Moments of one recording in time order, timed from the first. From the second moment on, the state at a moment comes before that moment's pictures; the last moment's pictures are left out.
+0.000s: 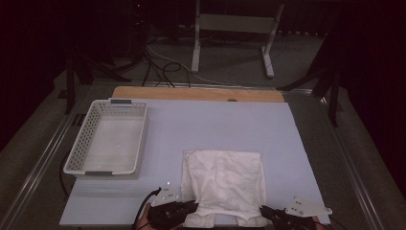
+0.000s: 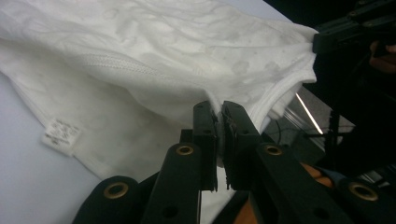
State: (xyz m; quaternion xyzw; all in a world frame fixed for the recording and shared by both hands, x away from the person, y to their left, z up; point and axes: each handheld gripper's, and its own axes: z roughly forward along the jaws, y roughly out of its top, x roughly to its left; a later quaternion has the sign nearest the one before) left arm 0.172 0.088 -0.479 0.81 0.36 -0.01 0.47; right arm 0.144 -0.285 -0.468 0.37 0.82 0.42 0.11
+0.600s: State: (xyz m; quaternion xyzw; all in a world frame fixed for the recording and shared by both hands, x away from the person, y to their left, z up) left arm 0.215 0.092 -0.476 0.79 0.37 0.06 0.49; right arm 0.196 -0.295 -0.475 0.42 0.79 0.43 0.14
